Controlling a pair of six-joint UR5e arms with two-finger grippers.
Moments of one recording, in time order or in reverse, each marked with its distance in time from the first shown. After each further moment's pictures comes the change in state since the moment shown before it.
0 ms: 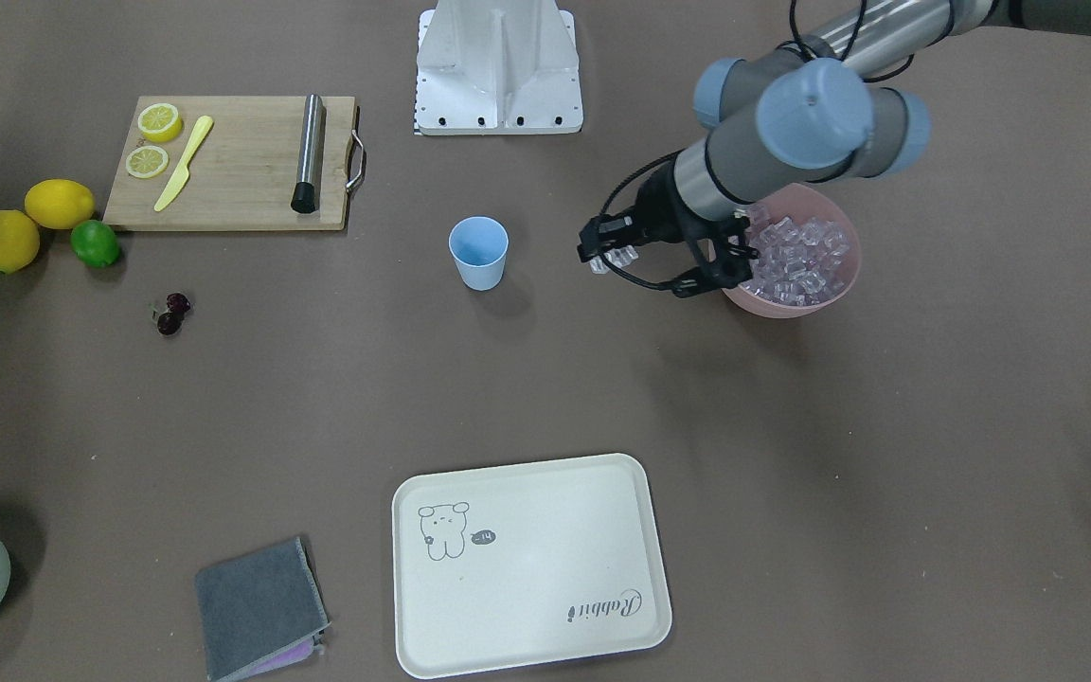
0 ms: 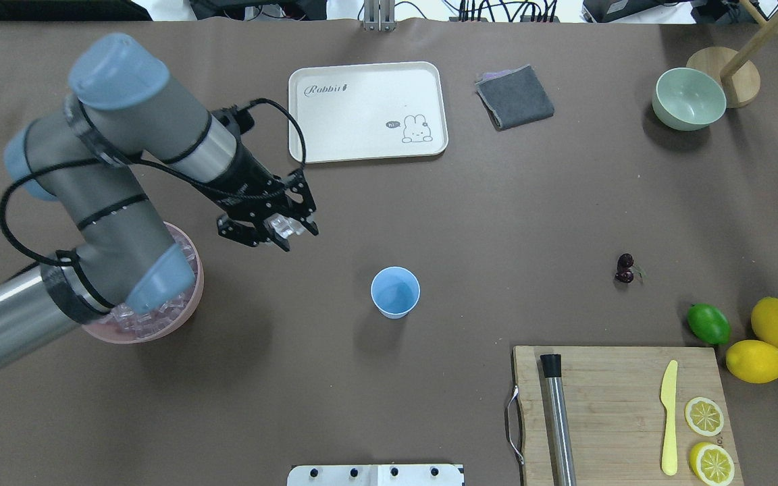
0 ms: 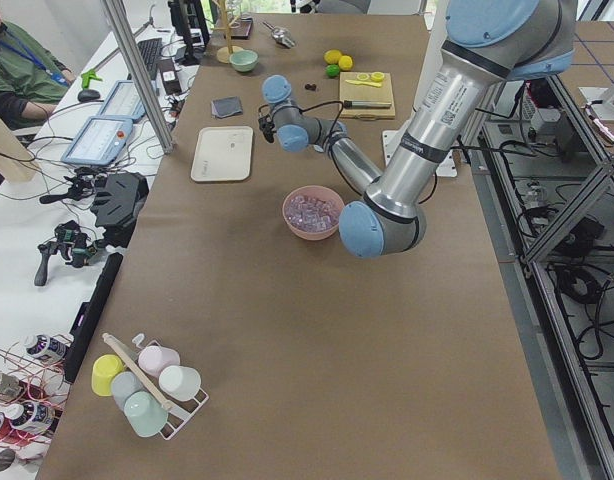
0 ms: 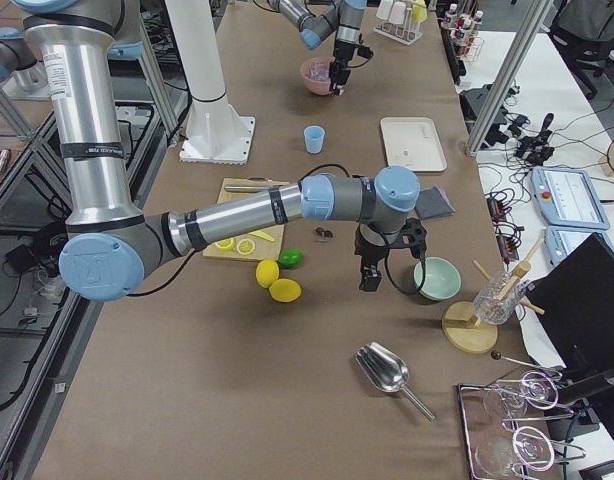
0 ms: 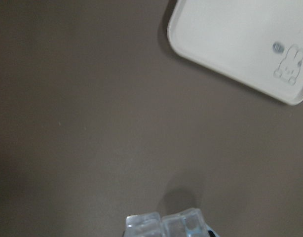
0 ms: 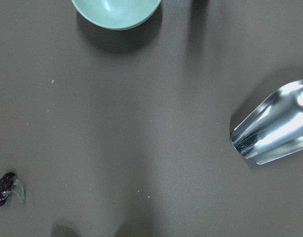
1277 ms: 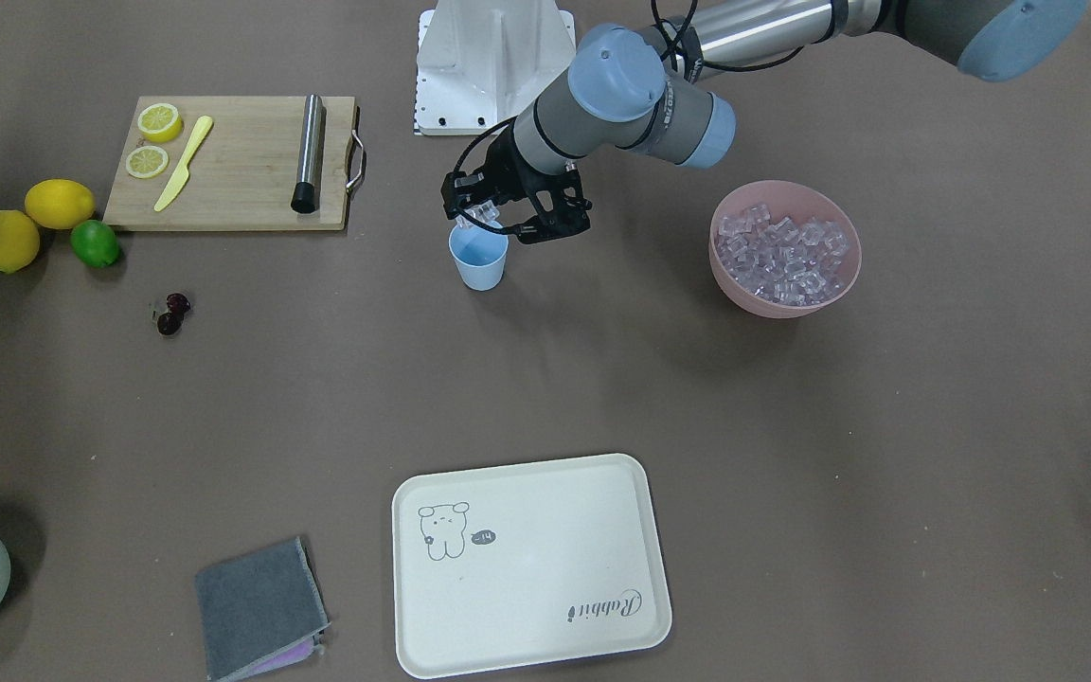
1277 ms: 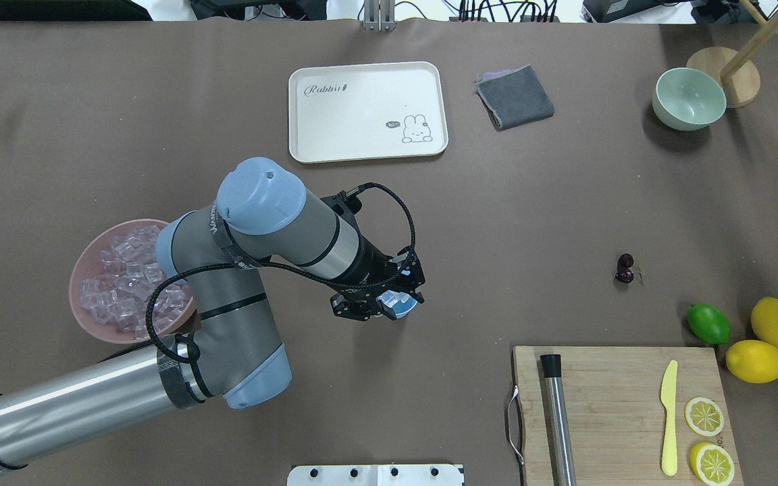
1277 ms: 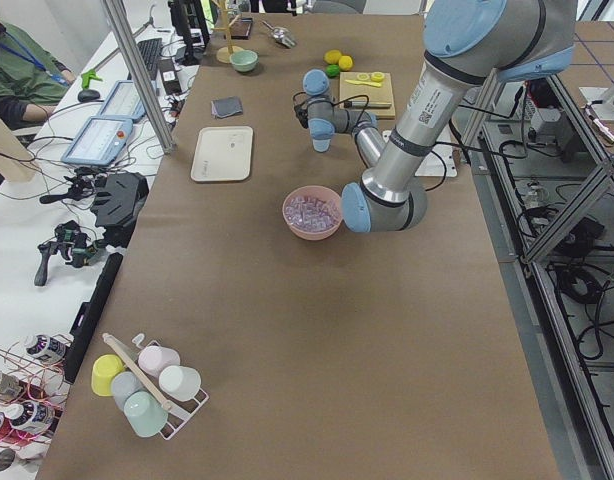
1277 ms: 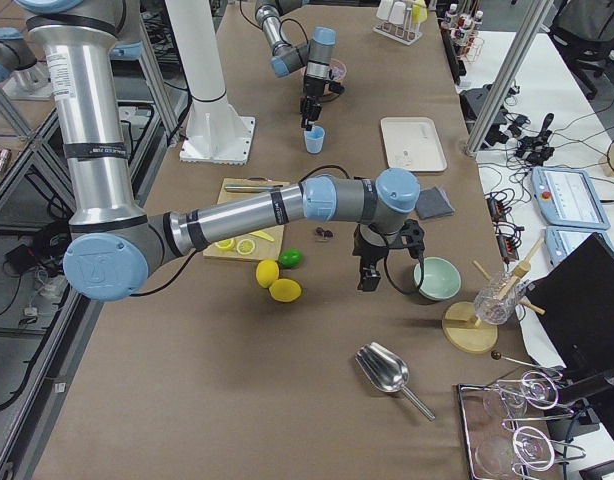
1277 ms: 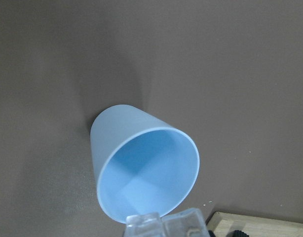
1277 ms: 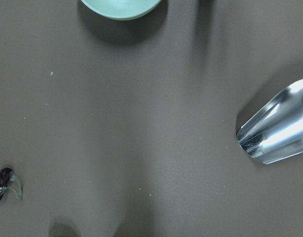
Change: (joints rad) left arm 0.211 -0.132 0.108 -0.170 0.205 -0.230; right arm -0.026 0.001 -0.009 0.002 -0.008 -0.002
